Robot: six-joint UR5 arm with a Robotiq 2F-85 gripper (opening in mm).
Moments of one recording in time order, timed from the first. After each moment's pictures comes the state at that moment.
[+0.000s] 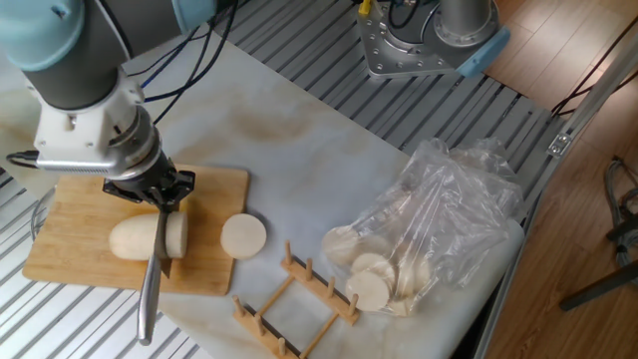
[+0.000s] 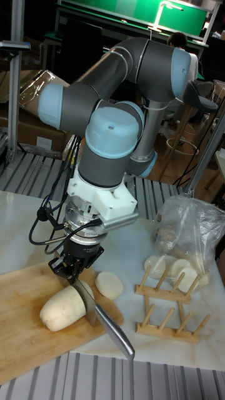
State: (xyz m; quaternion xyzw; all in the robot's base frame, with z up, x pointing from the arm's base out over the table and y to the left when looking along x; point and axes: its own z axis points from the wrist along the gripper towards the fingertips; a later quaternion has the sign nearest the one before) arm 0.660 -0.063 0.086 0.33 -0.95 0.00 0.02
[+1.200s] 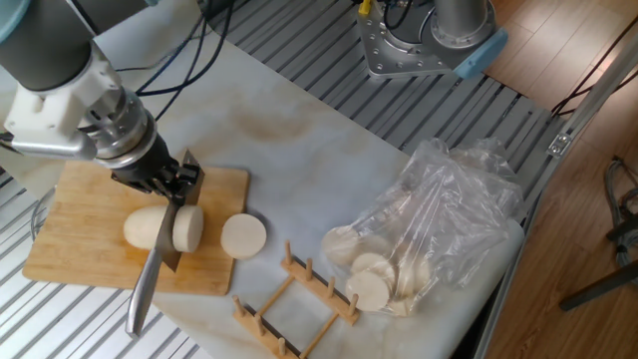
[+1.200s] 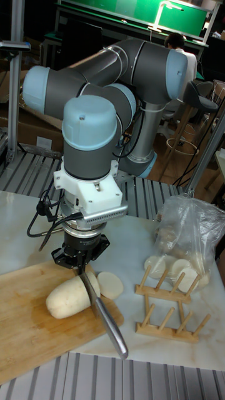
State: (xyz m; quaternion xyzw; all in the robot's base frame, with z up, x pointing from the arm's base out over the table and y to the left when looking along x) arm 0.640 -0.038 0.096 0.24 -0.97 -0.08 0.04
